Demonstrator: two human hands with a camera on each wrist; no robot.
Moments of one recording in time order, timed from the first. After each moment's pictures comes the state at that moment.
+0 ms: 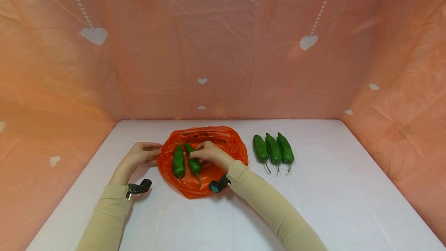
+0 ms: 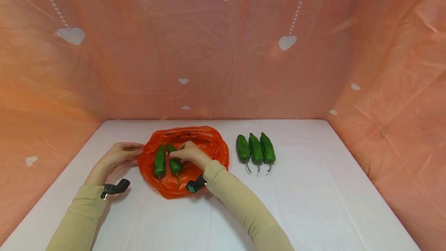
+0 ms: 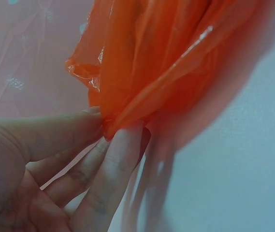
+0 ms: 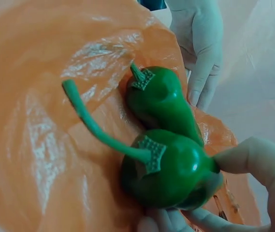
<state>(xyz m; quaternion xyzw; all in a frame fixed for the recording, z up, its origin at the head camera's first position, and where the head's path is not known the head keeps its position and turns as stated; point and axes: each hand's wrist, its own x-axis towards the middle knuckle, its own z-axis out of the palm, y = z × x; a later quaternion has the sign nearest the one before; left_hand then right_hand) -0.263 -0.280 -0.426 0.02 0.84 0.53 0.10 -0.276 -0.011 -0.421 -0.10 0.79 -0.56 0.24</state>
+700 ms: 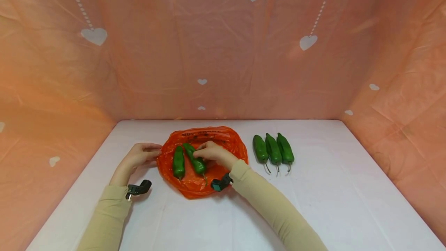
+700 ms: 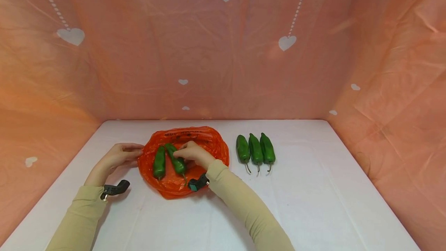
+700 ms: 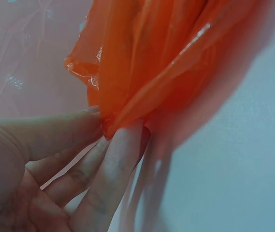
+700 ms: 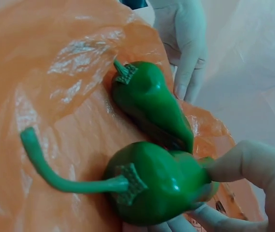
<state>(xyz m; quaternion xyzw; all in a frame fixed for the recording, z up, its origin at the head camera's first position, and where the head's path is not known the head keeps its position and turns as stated) -0.262 -0.278 -0.426 0.01 0.82 0.56 0.11 -0.285 -0.004 -0.423 -0.10 0.79 -0.55 0.26</state>
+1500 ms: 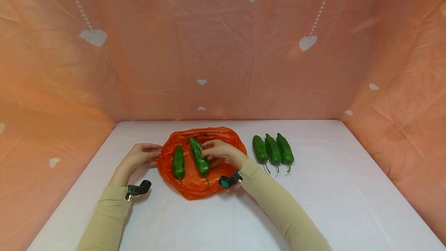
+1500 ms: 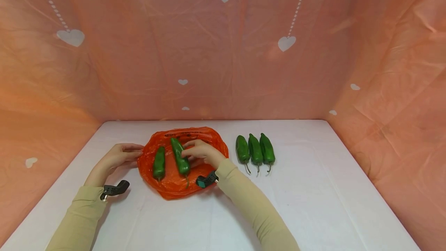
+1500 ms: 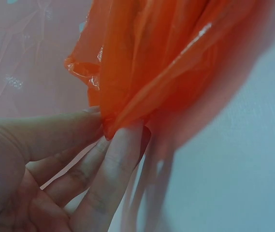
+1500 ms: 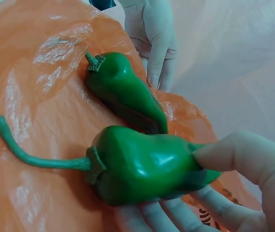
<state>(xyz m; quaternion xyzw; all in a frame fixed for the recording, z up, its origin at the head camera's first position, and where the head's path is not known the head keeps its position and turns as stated) -0.261 -0.279 -0.425 0.02 0.83 0.54 0.11 -0.291 0.019 -0.419 -0.10 0.74 -0.59 0.30</state>
